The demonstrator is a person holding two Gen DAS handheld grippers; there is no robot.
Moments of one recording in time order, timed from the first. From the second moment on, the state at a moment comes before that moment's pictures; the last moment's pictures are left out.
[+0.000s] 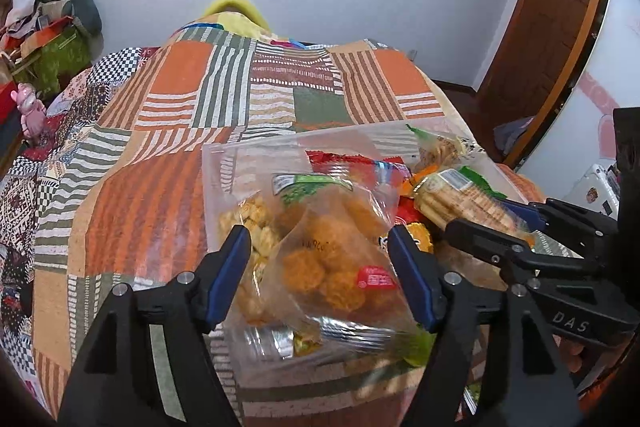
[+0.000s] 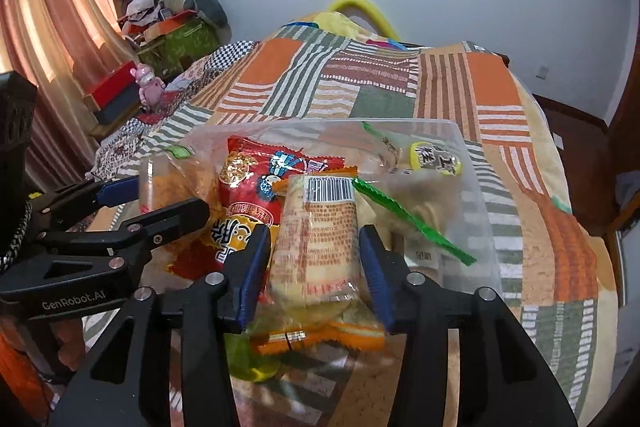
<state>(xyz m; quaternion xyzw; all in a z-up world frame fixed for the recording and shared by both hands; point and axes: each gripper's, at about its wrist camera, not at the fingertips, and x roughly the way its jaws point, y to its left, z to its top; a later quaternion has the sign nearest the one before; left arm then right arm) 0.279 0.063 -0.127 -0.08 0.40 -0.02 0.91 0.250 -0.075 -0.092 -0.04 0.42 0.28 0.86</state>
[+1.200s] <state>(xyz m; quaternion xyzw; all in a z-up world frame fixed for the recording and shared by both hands) 0.149 0.043 -0.129 -0.04 0.42 -0.04 0.91 0.150 -0.117 -0.138 -0.03 0.49 0.25 0.84</state>
